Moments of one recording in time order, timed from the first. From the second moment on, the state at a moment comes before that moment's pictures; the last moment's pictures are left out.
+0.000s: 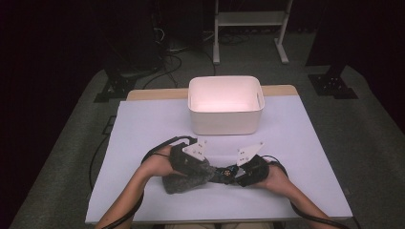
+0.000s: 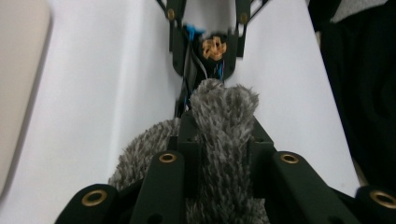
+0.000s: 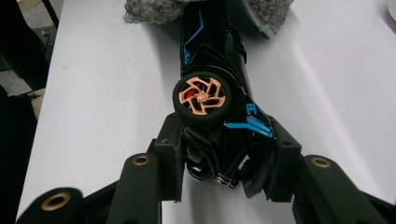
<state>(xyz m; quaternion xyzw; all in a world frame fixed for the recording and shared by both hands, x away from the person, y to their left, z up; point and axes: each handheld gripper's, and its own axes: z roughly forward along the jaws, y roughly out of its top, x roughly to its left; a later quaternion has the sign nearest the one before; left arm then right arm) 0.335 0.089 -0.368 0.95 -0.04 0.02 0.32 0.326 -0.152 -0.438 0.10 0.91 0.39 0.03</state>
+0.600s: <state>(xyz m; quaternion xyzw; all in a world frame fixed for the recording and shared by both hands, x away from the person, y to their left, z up) 0.341 0.025 -0.369 0.95 -0.09 -0.02 0.29 0.325 -0.151 -0.441 0.11 0.90 0.41 0.02</state>
